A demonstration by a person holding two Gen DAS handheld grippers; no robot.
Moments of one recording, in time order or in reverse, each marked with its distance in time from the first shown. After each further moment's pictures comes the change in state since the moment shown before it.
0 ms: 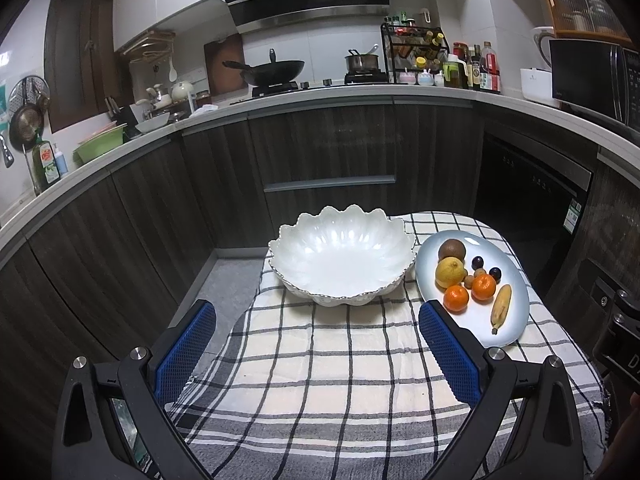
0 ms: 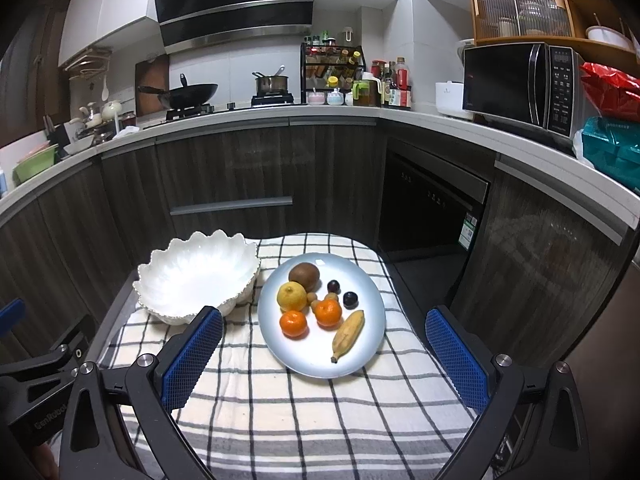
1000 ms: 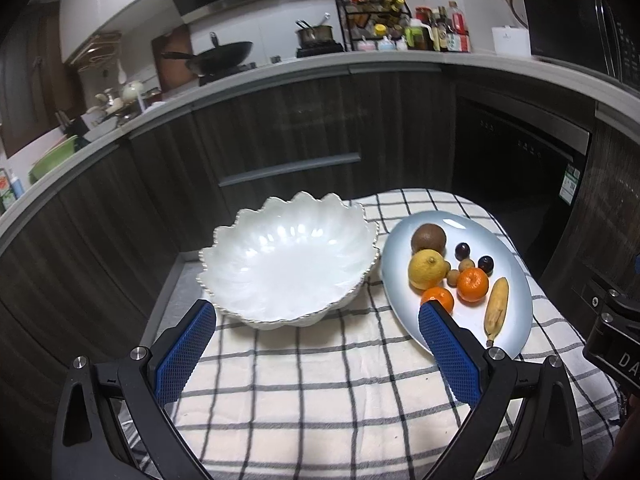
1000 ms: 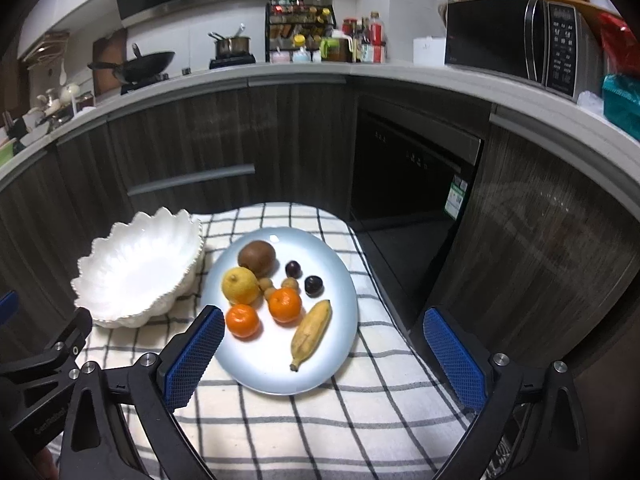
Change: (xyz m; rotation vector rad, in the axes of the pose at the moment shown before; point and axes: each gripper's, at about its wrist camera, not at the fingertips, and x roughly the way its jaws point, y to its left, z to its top) left arm 0.107 -0.068 0.017 0.111 0.072 -0.091; right arm 0.112 -0.037 -0.001 0.055 0.155 -0.102
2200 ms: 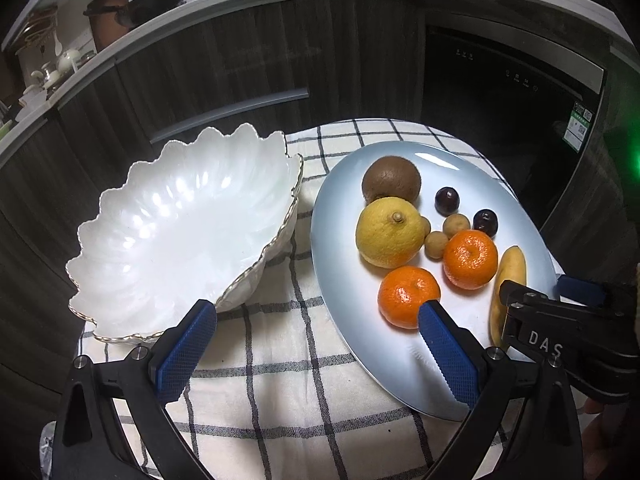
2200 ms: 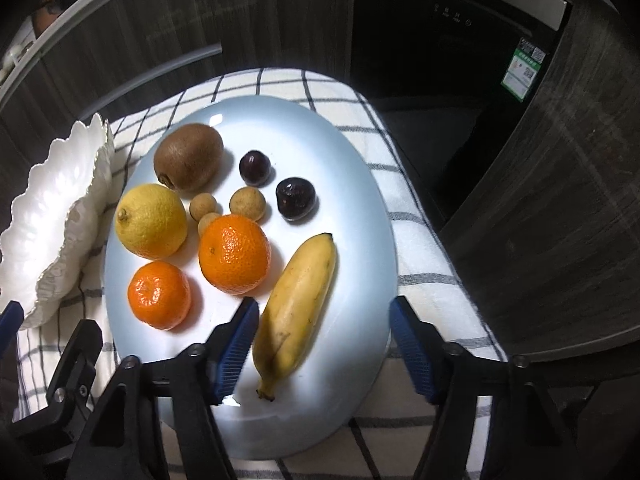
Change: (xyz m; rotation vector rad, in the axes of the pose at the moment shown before) left arm 0.141 -0.072 -0.009 0.052 0.187 -0.129; right arm 0.190 0.000 -0.019 0.051 0.434 0.001
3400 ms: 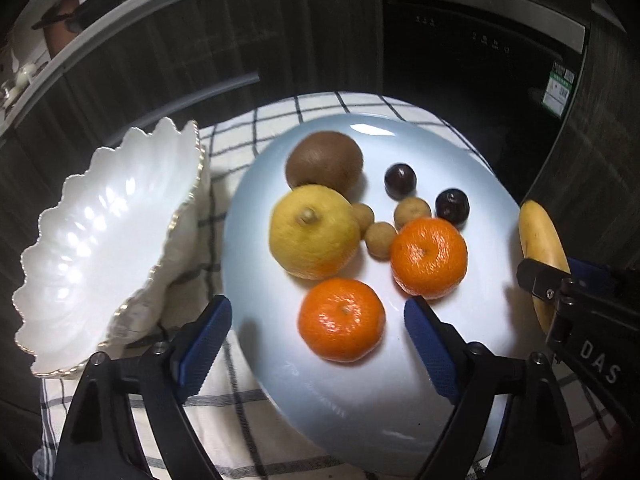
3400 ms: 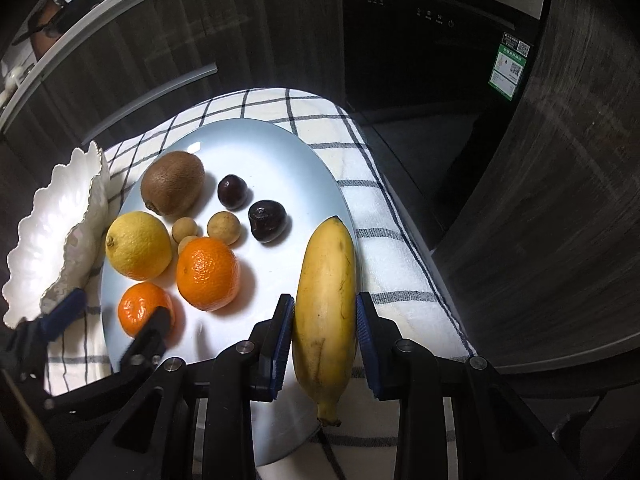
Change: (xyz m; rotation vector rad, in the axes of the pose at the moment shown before) left arm 0.048 -0.052 0.011 0.098 0.070 -0.089; right arm -0.008 -0.030 0.003 0.038 -0.067 0.044
